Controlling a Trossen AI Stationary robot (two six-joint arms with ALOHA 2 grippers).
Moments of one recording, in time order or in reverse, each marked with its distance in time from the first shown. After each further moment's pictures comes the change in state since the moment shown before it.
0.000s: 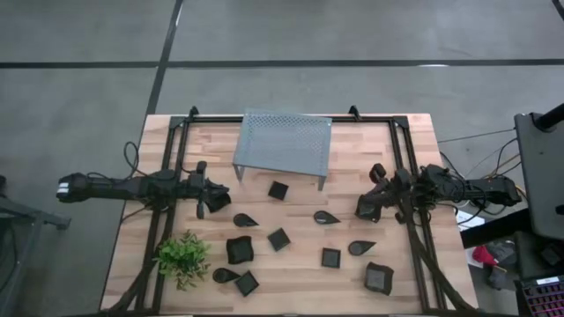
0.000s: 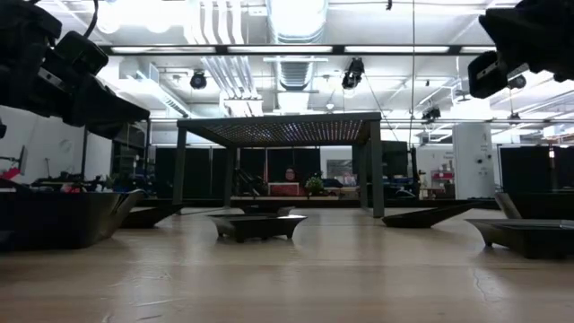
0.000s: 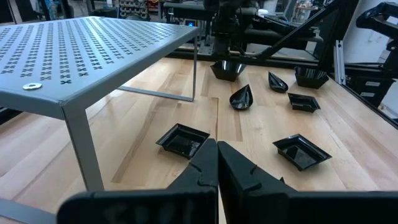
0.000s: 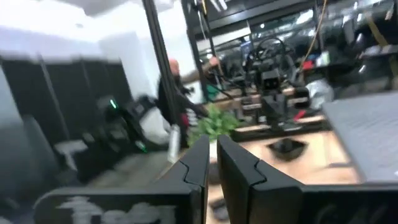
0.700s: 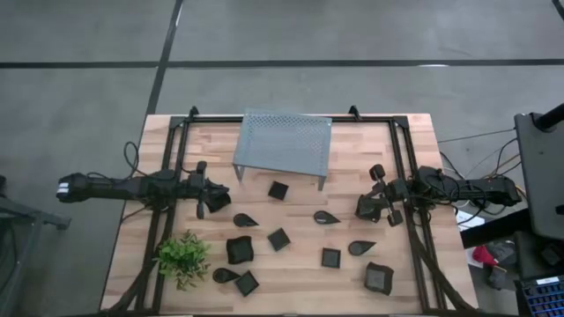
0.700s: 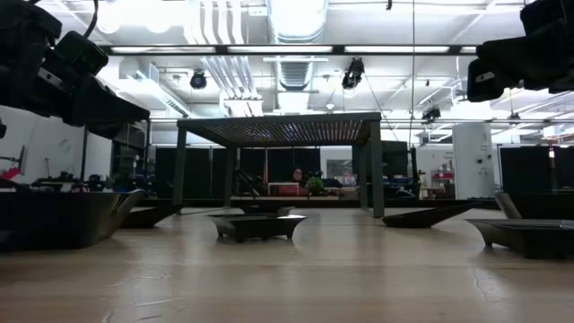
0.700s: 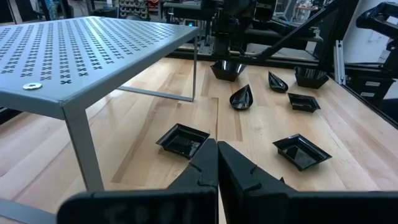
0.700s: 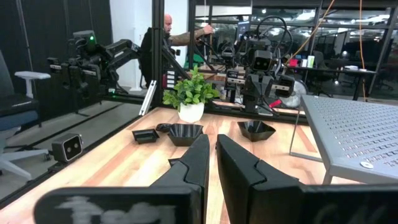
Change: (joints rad) left arm 0.000 0.000 0.000 0.000 0.000 0.000; right arm 0.000 0.000 0.000 -0.164 0.001 -0.386
